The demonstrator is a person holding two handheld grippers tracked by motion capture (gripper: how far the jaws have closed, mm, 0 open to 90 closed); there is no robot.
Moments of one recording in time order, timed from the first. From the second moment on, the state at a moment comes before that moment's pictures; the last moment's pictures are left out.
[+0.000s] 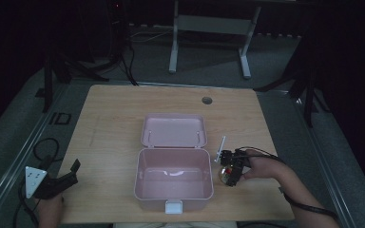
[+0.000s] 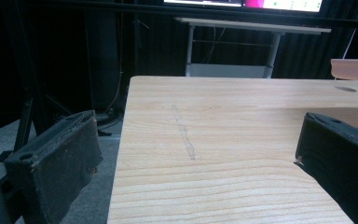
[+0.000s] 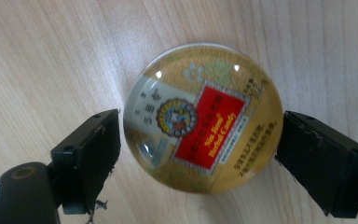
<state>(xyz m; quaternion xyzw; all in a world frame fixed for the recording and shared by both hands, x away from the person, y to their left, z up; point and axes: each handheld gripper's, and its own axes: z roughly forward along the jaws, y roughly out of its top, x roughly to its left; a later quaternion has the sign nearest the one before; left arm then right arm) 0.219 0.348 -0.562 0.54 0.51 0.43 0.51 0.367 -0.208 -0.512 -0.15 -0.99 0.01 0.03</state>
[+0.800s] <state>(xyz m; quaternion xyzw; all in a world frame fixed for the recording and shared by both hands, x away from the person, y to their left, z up) 0.219 0.348 -0.562 0.54 0.51 0.43 0.51 0.353 -0.210 -0.443 -0.12 -0.99 0.04 0.03</state>
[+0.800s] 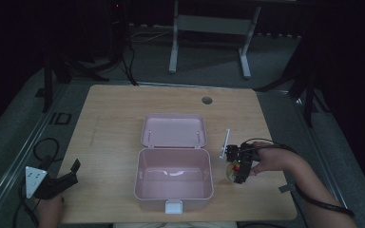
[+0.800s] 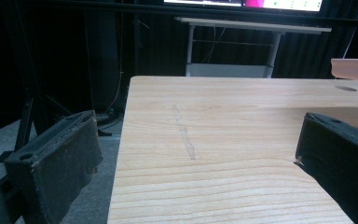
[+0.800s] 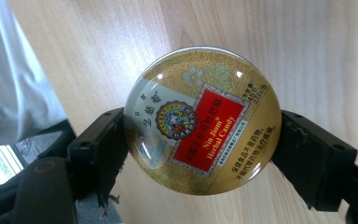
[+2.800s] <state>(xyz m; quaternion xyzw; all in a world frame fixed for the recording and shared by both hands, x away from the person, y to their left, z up) 0.219 0.348 -0.562 0.54 0.51 0.42 0.51 0.314 -0.073 -0.369 0.03 -1.00 0.00 0.04</state>
